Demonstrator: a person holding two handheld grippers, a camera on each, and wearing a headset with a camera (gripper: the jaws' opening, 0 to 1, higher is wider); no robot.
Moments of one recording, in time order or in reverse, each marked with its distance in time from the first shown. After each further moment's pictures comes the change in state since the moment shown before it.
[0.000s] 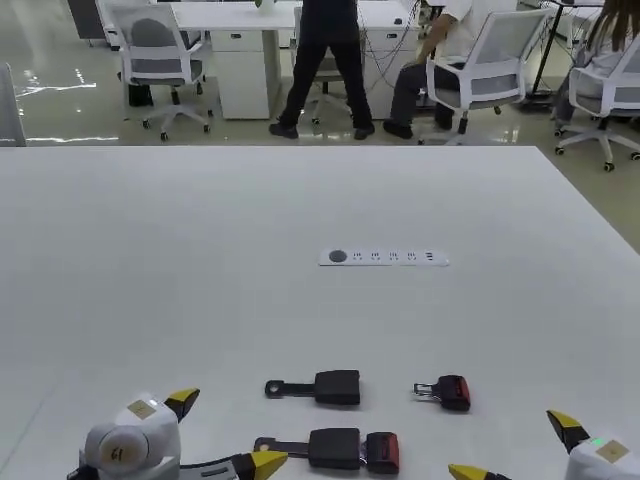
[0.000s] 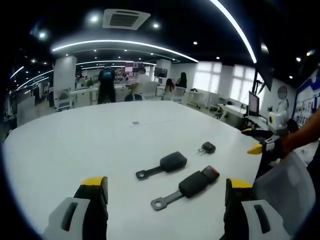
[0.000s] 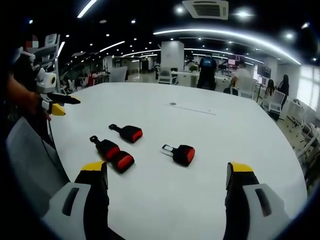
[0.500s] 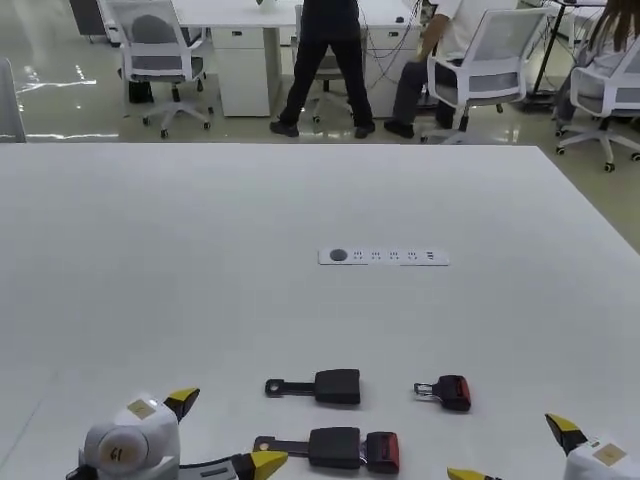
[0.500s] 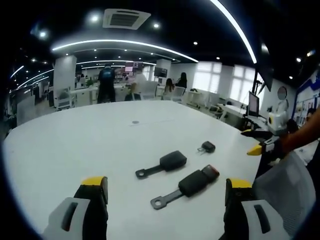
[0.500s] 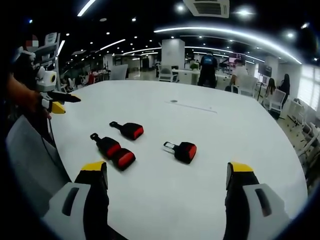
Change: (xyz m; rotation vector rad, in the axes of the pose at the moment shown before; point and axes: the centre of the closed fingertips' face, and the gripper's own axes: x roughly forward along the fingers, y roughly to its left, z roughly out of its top) left arm 0.001 0.000 -0.004 -0.002 0.002 -0.004; right arm 0.003 0.002 -0.008 -0.001 0.019 0.005
